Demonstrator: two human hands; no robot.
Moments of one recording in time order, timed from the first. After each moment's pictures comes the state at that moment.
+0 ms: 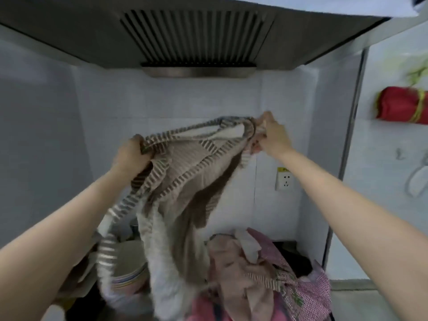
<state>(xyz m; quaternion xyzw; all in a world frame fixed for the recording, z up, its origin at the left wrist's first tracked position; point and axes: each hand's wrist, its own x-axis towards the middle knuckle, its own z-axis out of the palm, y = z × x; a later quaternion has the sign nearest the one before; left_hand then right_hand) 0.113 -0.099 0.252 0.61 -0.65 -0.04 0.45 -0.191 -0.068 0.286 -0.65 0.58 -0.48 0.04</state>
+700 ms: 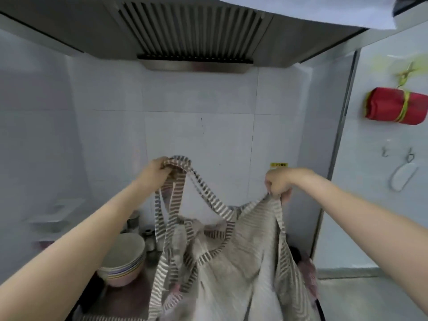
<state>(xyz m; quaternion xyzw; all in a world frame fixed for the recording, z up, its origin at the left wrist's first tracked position) 0.078 -0.084 0.206 0.52 -0.69 -0.24 0.44 -0.216 -0.049 0.231 -0.65 0.75 0.04 0.11</state>
